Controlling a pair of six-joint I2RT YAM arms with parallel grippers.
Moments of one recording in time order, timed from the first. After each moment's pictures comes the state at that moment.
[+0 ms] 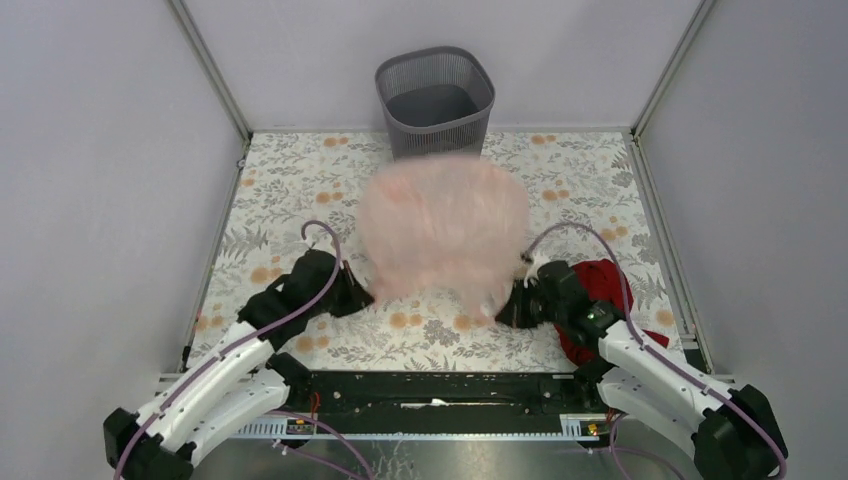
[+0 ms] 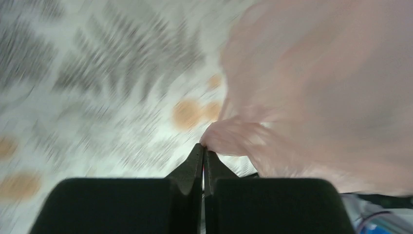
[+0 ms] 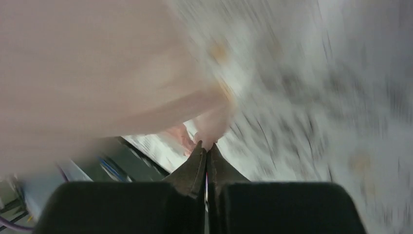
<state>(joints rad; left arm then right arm) -0.60 0.66 0.62 -0.53 0.03 -0.84 0.58 0.80 0.42 -0.18 -0.30 0.58</state>
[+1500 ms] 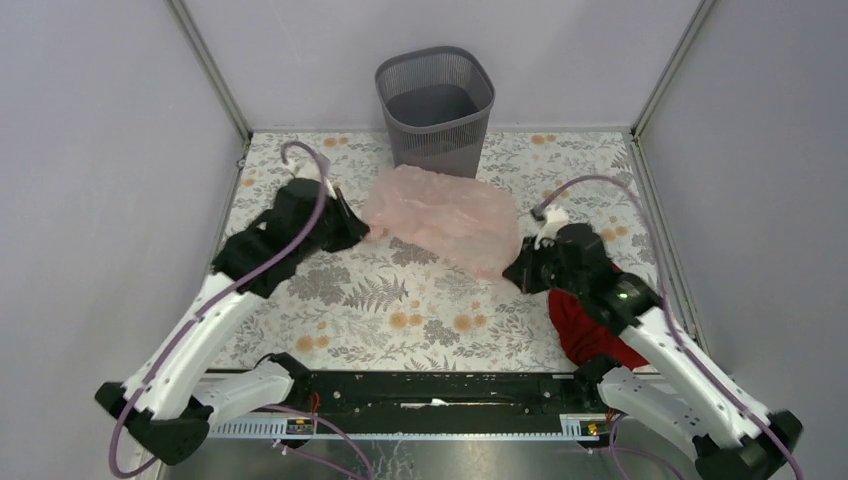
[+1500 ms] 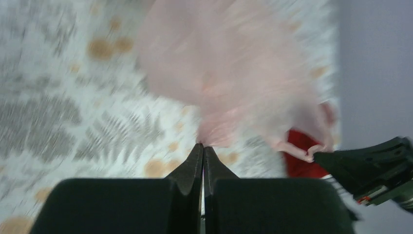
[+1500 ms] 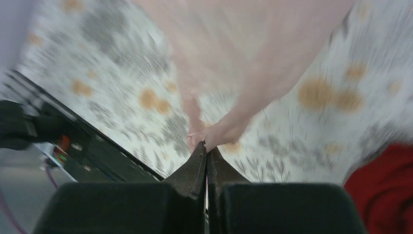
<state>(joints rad) -0.59 1.00 1.17 -0.81 -0.12 -0.74 0.58 0.84 0.70 -0.54 -0.17 0.43</state>
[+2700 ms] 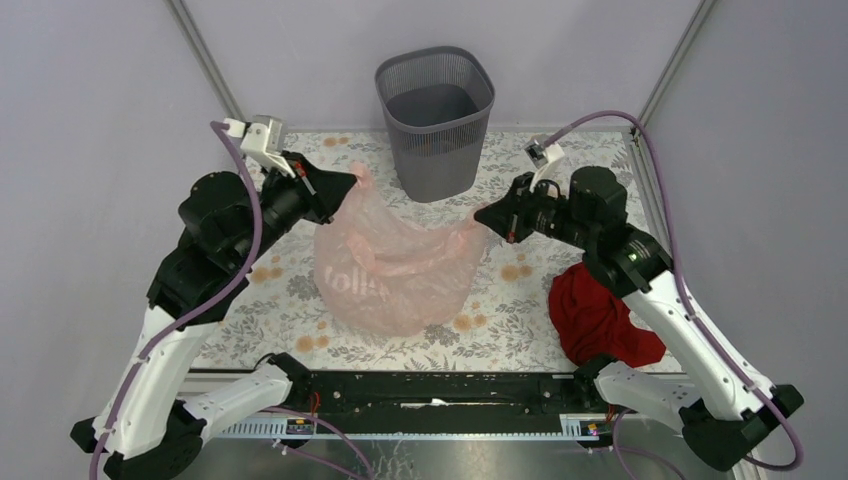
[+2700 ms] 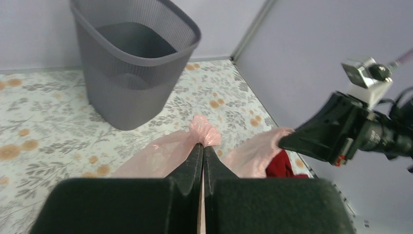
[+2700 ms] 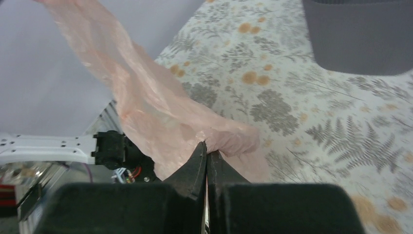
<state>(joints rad) -0.59 0.92 1.51 -0.64 -0.01 -0.42 0.58 0.99 1.19 -0.47 -0.32 0.39</state>
